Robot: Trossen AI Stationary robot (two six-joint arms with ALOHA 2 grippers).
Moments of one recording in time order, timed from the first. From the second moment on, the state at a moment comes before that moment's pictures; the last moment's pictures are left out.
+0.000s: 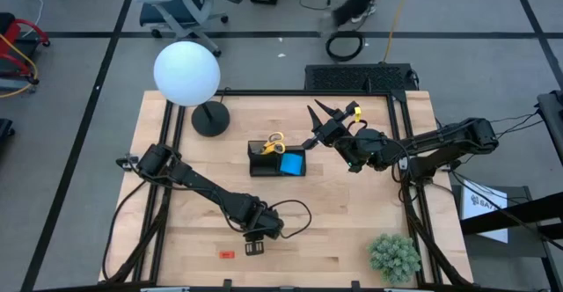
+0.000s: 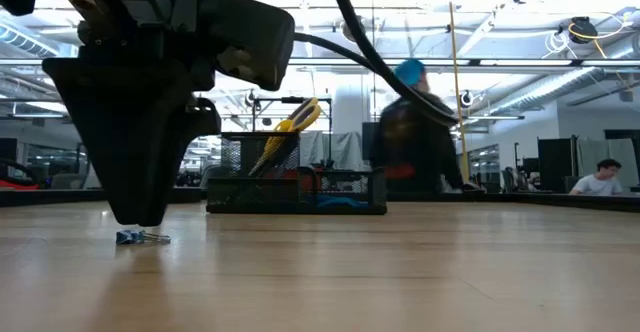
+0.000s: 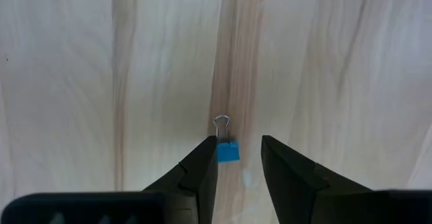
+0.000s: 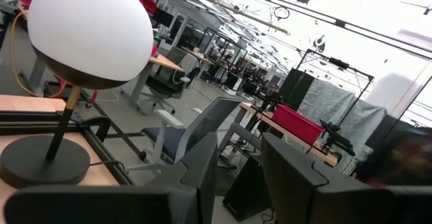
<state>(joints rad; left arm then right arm) -0.43 2.02 1.40 -0.78 0.13 -0.56 0.10 1.38 0.89 0.75 1.02 -0.68</state>
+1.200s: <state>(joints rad) -0.45 2.02 1.40 -0.81 0.08 -0.56 0.10 1.38 0.89 0.75 1.02 -0.68</state>
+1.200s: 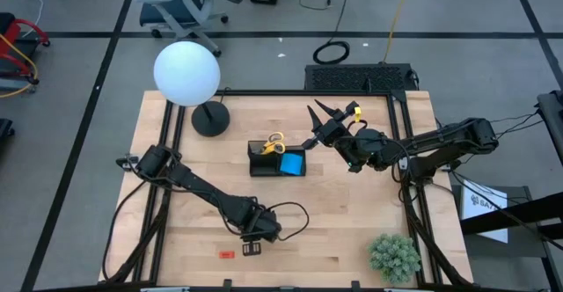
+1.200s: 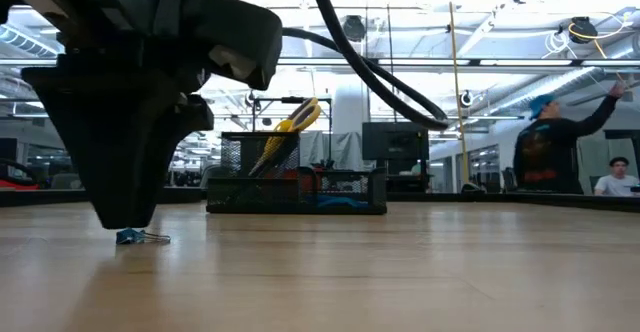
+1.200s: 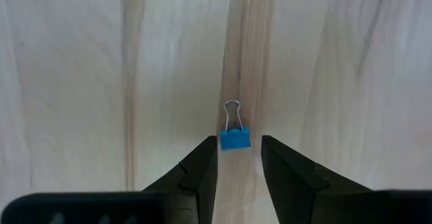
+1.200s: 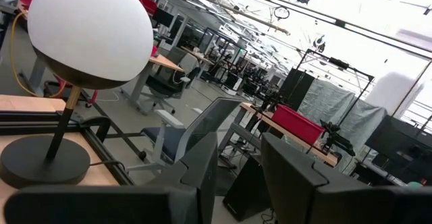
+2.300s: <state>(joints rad) -0.44 2.07 1.40 -0.79 0.07 -0.54 0.10 1.38 0.89 0.75 1.02 -0.68</state>
